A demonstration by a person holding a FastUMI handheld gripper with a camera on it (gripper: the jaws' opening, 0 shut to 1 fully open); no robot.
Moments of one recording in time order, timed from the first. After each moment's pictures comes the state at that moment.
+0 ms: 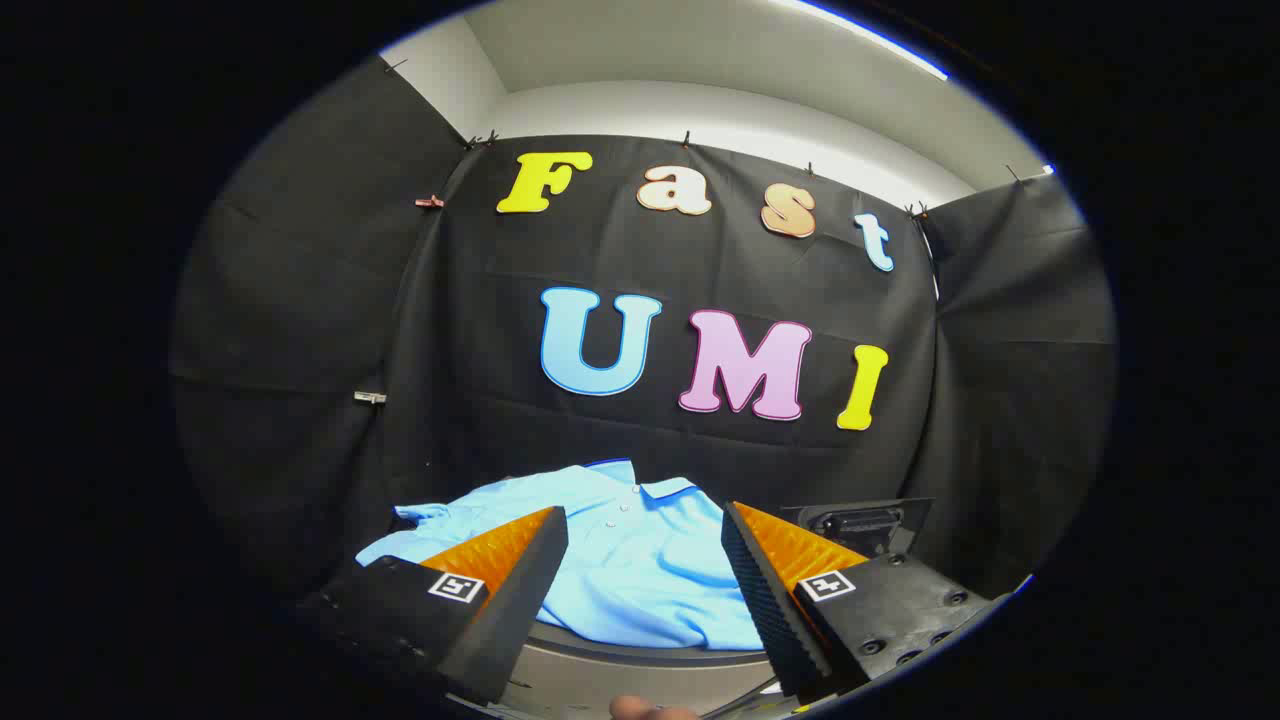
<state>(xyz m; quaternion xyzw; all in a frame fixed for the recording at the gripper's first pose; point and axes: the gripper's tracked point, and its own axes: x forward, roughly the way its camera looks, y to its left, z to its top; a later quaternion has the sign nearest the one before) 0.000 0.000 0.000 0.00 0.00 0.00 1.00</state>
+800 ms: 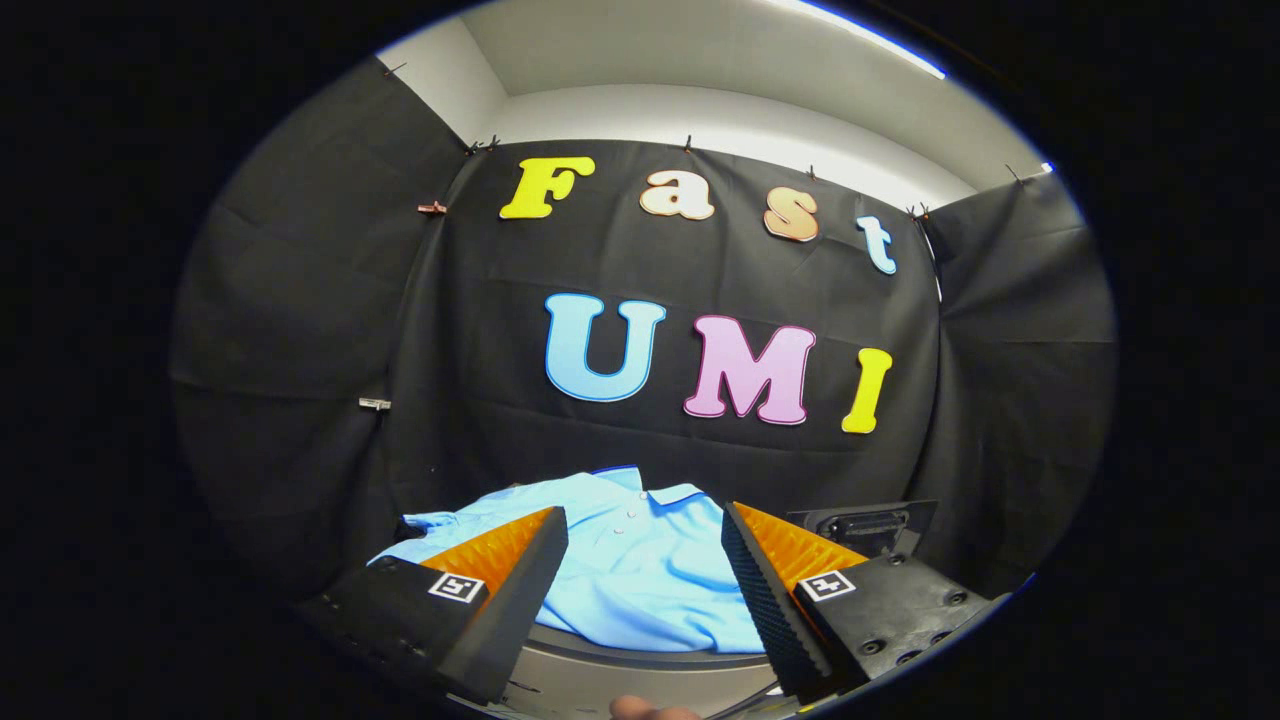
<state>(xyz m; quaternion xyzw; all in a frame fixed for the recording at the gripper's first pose) -0.001 0.009 0.008 0.00 -0.01 0.01 1.00</state>
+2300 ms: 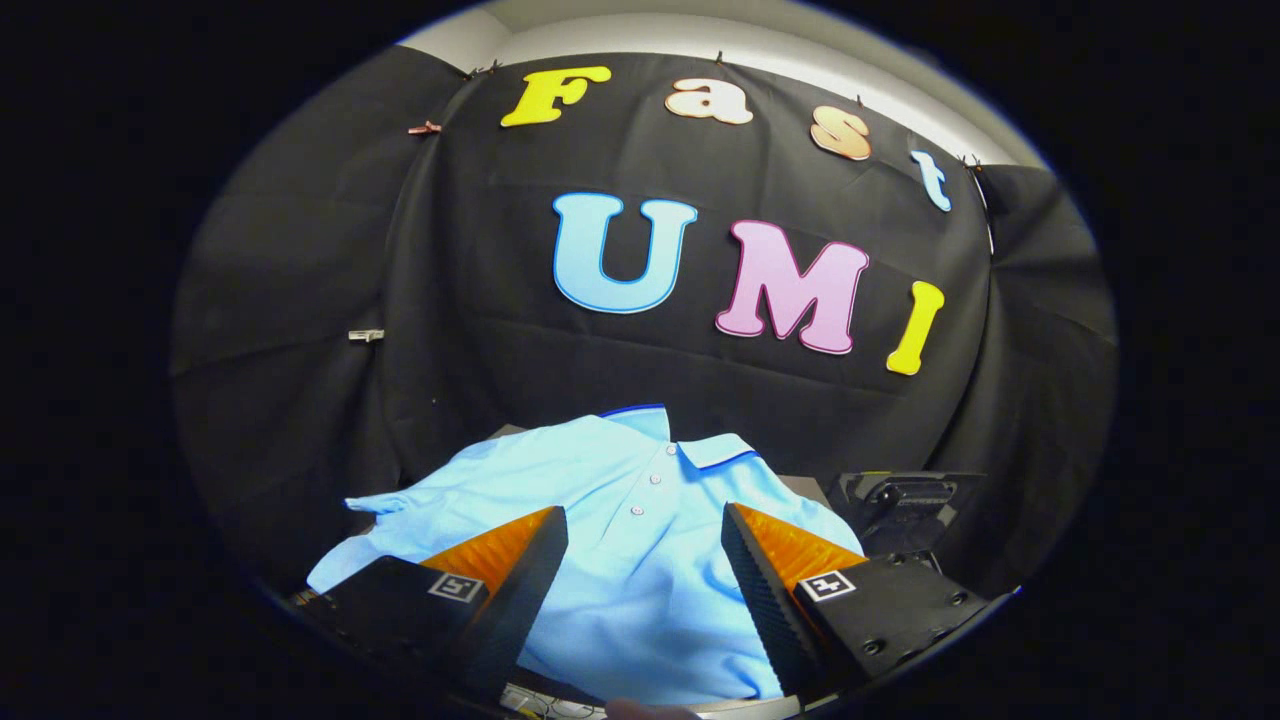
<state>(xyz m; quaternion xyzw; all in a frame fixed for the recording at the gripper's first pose) 0.104 0.027 -0.055 -0.01 0.16 0.03 0.99</state>
